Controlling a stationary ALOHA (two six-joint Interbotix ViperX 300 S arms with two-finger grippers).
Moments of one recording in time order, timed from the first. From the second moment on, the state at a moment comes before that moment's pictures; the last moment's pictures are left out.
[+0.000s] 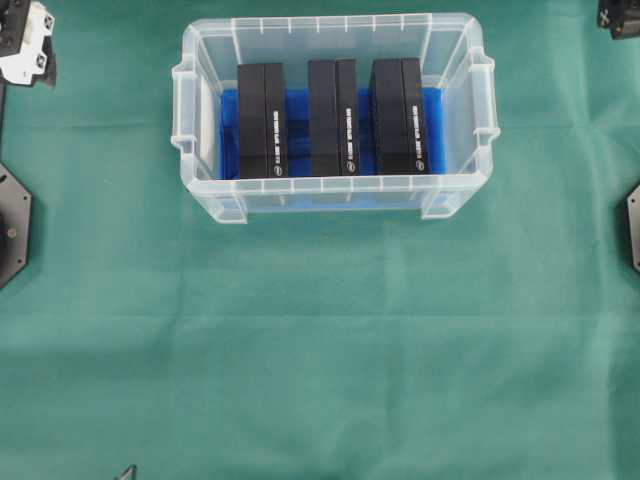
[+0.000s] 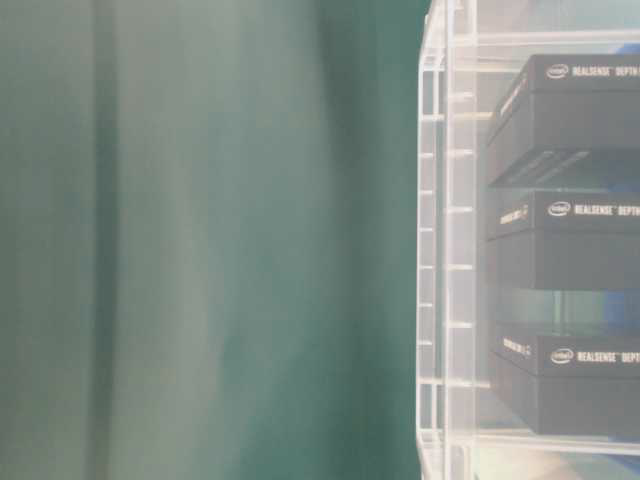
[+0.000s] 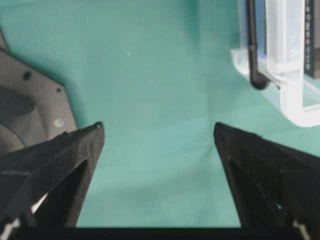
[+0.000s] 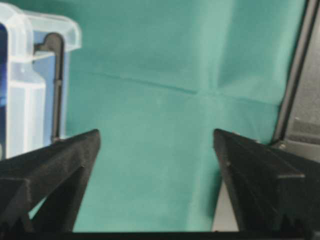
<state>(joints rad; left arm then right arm) 0.44 -0.60 0.37 0.04 1.54 -1.00 -0.51 -0.55 0.38 -0.21 1.44 1.08</state>
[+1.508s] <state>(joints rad) 0.34 -0.17 0.02 0.04 1.46 -1.13 -0.37 -0.19 0.14 -0.18 1.32 1.21</state>
